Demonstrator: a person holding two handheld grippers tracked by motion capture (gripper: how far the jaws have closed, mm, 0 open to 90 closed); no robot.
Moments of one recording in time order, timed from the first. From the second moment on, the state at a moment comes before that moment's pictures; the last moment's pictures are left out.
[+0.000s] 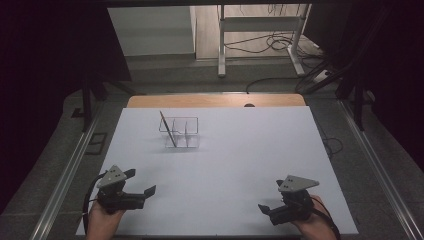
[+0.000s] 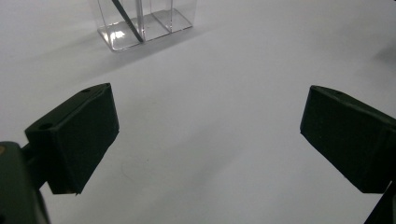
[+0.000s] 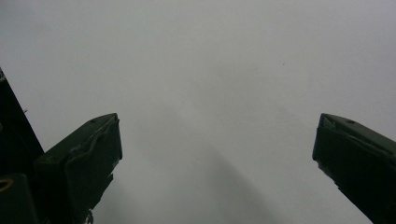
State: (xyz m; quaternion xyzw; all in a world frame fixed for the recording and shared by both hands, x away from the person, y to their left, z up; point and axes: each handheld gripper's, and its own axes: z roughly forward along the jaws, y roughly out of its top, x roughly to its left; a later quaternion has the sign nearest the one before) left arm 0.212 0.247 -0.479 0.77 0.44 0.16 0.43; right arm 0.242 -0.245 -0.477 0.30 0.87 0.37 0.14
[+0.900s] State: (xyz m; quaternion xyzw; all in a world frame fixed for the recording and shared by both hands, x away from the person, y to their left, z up) left arm 0.193 0.258 -0.479 0.76 0.45 0.17 0.43; right arm 0.242 -0.246 -0.476 0.30 0.87 0.37 0.14
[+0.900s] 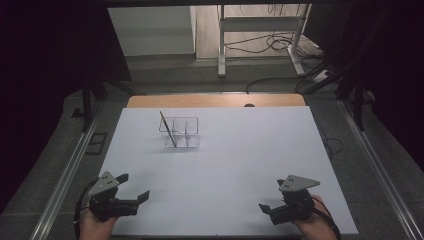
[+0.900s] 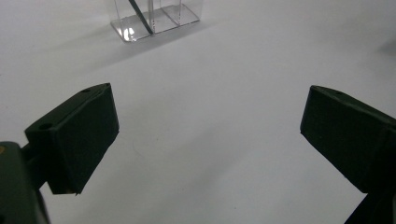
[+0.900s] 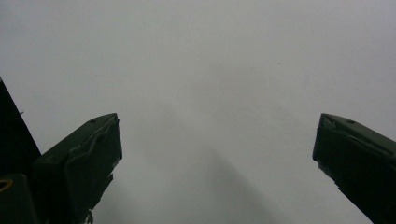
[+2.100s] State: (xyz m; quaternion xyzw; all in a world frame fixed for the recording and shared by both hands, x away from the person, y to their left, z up) left arm 0.164 0.277 -0.482 0.75 0.47 0.19 0.42; right arm 0.243 -0.248 -0.476 0.31 0.87 0.37 0.14
